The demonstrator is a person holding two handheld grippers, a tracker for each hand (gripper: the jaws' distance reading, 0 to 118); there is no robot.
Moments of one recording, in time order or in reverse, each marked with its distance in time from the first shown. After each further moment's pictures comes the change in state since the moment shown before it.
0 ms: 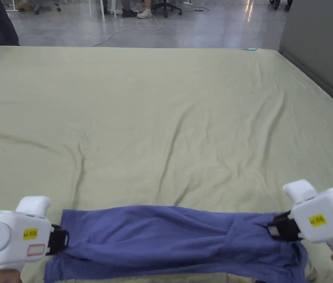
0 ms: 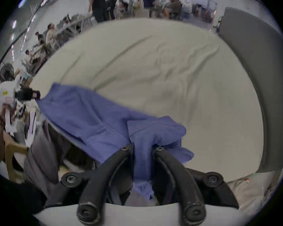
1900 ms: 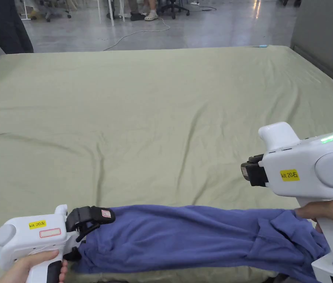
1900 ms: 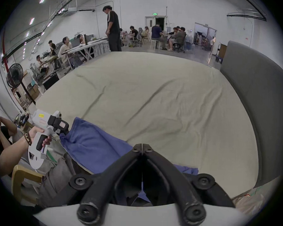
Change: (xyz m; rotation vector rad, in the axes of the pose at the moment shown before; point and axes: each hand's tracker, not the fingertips) left arm -0.078 0.001 -0.093 0.010 -0.775 0.578; right arm -0.105 0.069 0.080 0.416 -0.022 0.028
